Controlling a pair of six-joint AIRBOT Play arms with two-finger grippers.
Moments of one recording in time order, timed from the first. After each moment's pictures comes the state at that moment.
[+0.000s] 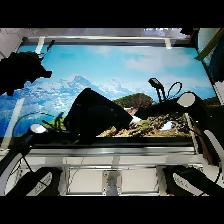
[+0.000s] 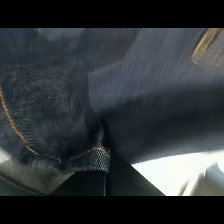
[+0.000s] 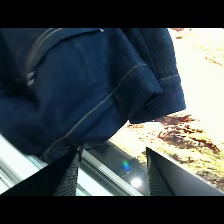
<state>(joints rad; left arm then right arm) 0.05 -0.95 0.37 0.68 -1.02 -1.33 0.18 -1.08 0.88 -0.93 1.11 1.15</state>
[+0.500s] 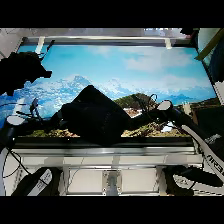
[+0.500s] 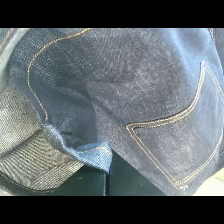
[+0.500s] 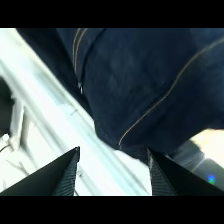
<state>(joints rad) 0.29 -0.93 0.52 0.80 -1.03 -1.33 0.28 -1.31 0.75 -0.57 1.13 0.95</state>
